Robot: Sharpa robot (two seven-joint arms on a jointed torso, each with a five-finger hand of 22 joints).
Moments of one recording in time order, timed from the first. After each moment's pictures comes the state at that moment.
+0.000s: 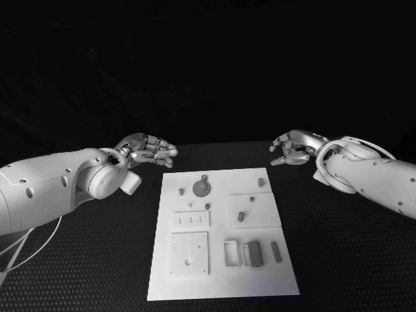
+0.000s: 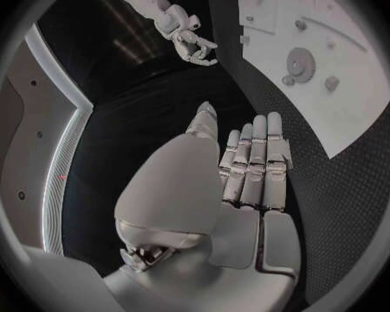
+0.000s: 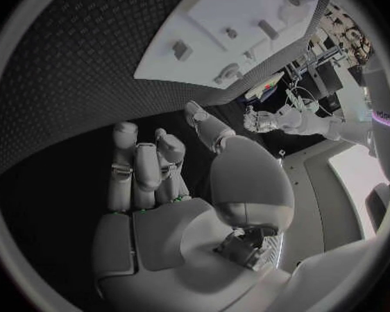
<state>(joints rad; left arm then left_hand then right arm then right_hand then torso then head) 1.34 -0.84 -0.16 1.28 -0.28 -0.13 0.14 1.57 -0.04 -0.03 0.29 0.05 0.72 0.19 0.33 0.42 0.99 0.19 0.08 0.08 0.93 0.13 0.27 0.73 0.05 0.95 0.03 0.12 0.65 1.27 -0.67 -0.07 0.98 -1.28 -0.24 0.19 1.01 -0.16 0.59 -0.29 0.05 0.83 0.14 0.21 0.55 1.25 0.02 1.13 1.04 1.23 -0.08 1.47 1.08 0.22 1.15 -0.03 0.91 1.31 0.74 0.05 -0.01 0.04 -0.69</state>
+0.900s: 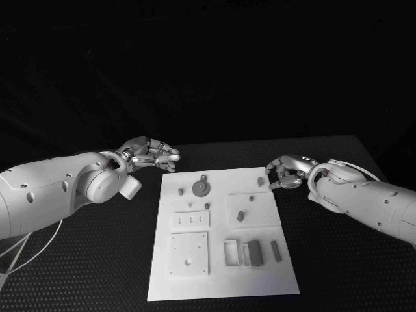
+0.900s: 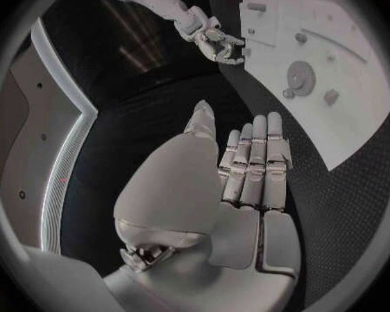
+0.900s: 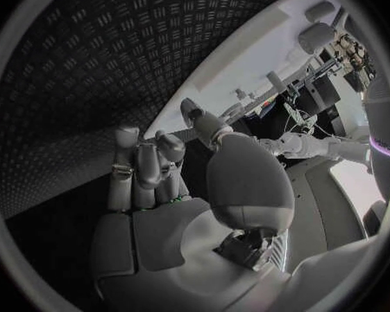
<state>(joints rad) 1.32 -0.83 -0.16 1.28 -0.30 -0.07 0.18 1.56 -0.05 -0.07 0.29 0.05 0.72 0.19 0.33 0.42 1.00 0.19 0.08 0.08 0.93 0.13 0.26 0.73 0.05 0.95 0.03 0.11 0.66 1.16 -0.60 -0.07 0.87 -1.37 -0.24 0.24 1.09 -0.17 0.57 -0.28 0.05 0.80 0.13 0.21 0.55 1.24 0.01 1.13 1.04 1.21 -0.09 1.47 1.08 0.23 1.13 -0.03 0.90 1.31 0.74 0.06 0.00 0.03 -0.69</state>
